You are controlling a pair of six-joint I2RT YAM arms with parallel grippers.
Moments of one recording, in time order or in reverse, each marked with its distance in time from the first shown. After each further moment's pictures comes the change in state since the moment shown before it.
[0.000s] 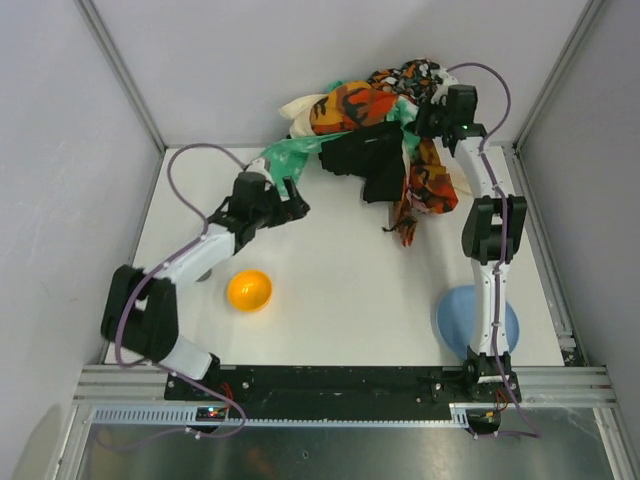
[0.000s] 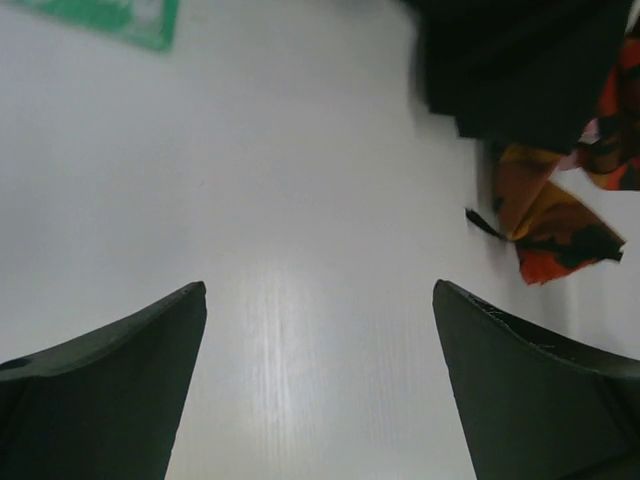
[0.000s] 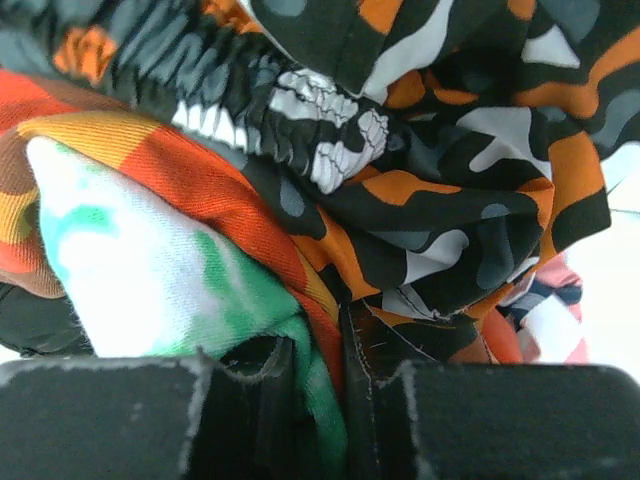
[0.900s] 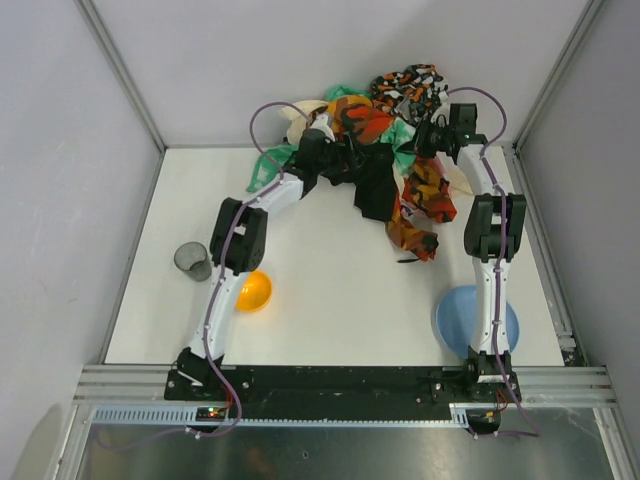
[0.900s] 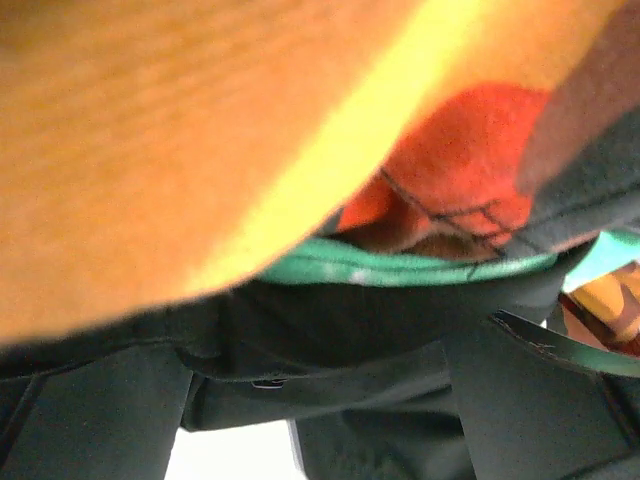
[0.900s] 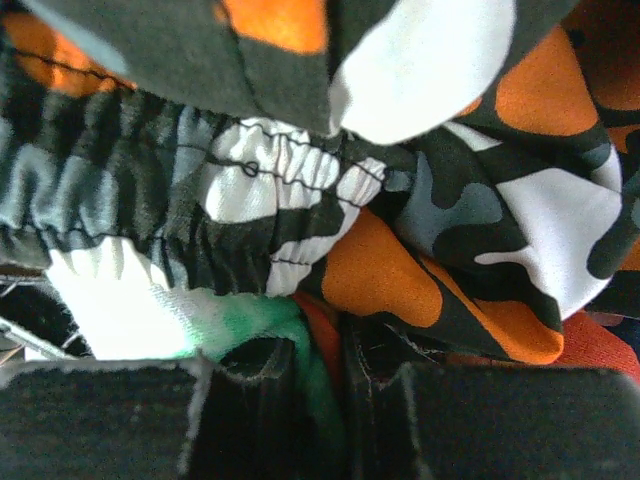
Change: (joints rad) left arm -0.070 1.016 1.065 0.183 0.156 0.022; right arm -0.061 0.083 -0.040 -0.083 -0.346 0.184
